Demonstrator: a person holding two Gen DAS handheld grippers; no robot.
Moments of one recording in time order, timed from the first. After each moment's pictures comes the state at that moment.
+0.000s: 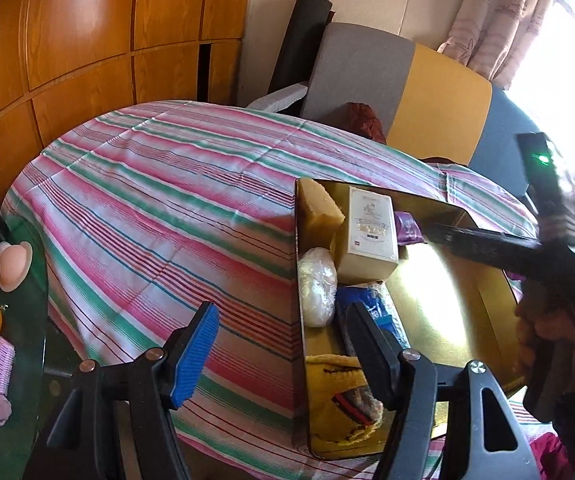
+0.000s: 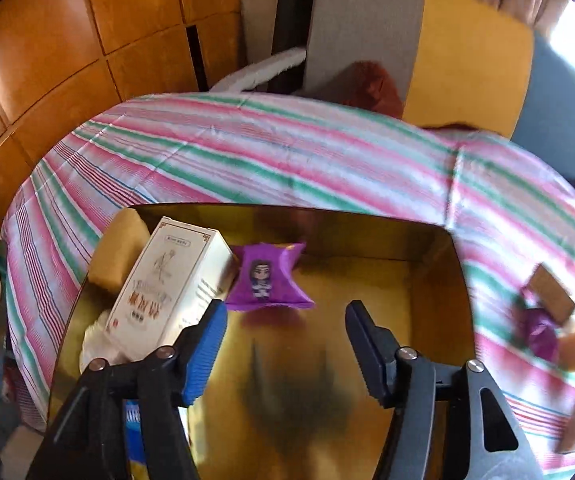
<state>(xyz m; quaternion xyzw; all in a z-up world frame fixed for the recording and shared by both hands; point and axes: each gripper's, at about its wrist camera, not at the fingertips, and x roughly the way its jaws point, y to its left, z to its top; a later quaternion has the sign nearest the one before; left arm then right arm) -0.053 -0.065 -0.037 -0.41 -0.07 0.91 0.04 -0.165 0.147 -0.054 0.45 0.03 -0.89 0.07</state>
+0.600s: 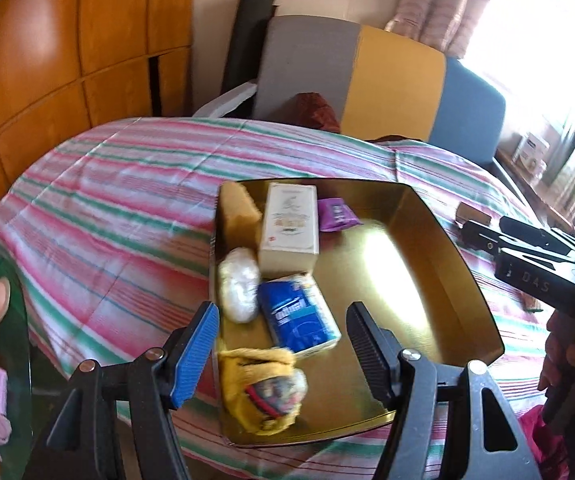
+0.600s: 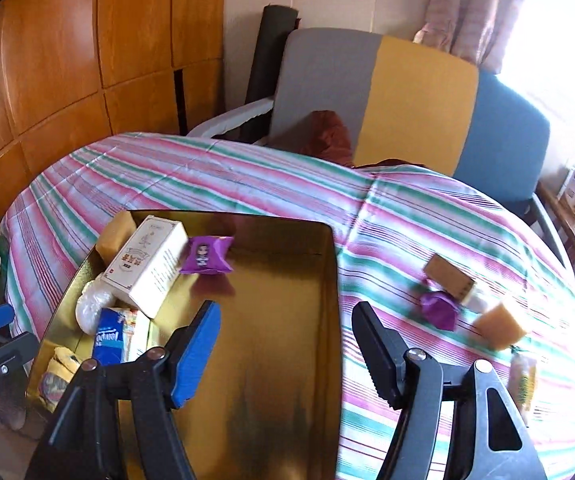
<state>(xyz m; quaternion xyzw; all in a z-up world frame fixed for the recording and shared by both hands) -0.045 -0.001 -0.016 -0.42 -0.01 0.90 0.10 -0.078 0.216 -0.007 0.38 0.05 -0.92 0.03</state>
